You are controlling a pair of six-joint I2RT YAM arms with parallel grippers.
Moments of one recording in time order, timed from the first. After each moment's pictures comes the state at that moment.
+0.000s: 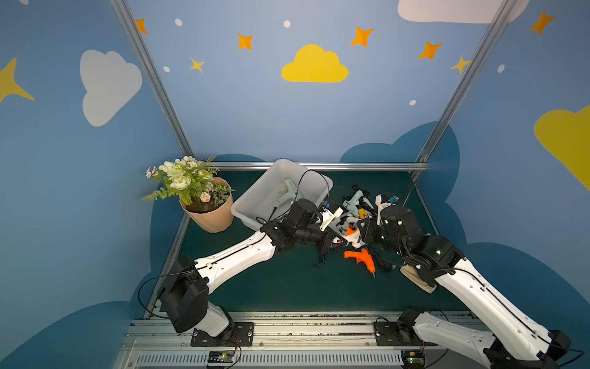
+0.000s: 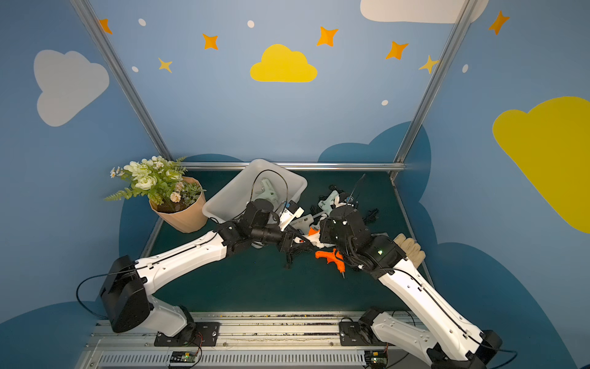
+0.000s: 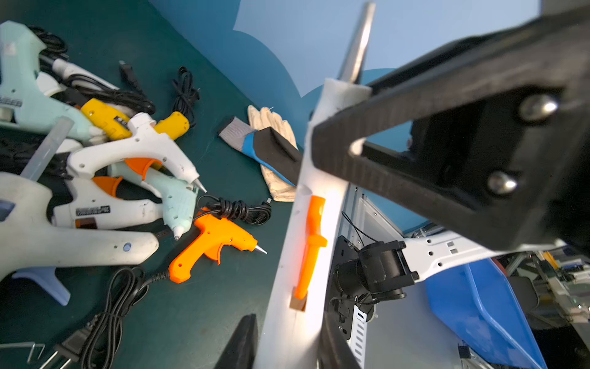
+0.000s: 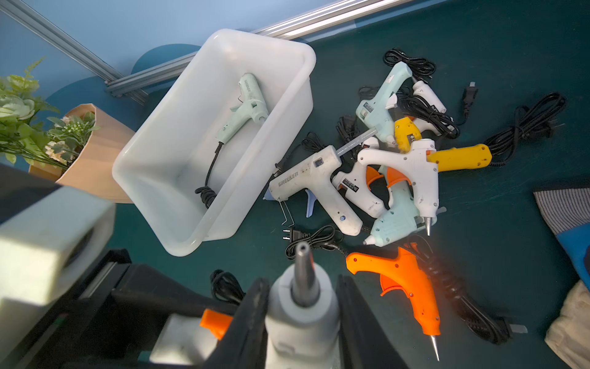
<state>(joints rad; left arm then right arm) -0.82 1.51 1.17 -0.18 0.60 -0.35 0.74 0.99 1.14 -0.80 0.26 0.66</state>
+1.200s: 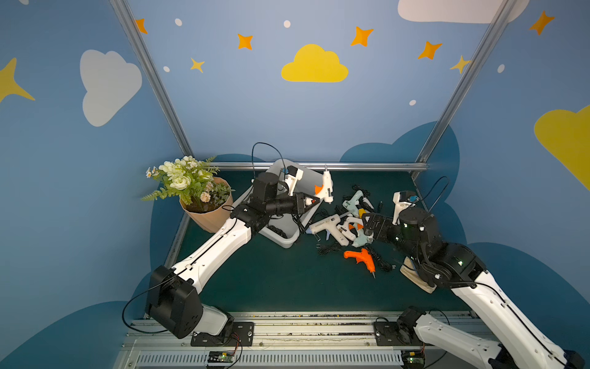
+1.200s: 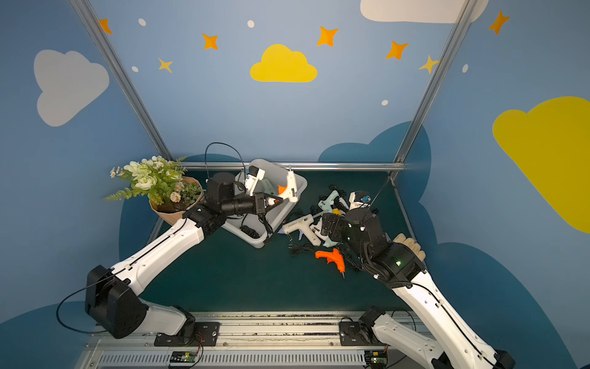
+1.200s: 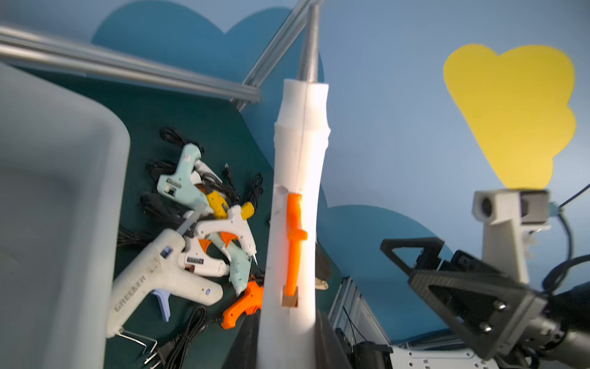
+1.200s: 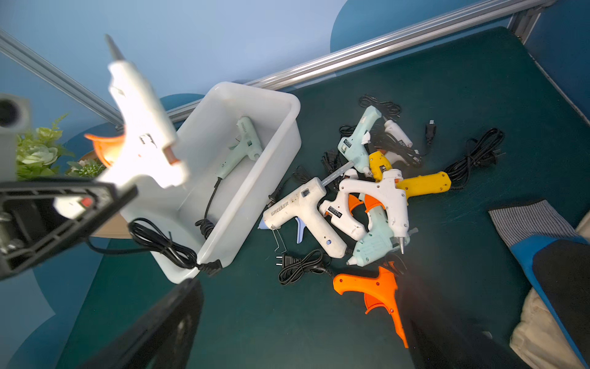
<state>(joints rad) -0.46 1.44 1.30 -0.13 0.66 -0.62 0.70 0.89 1.16 -0.82 0.34 0.63</state>
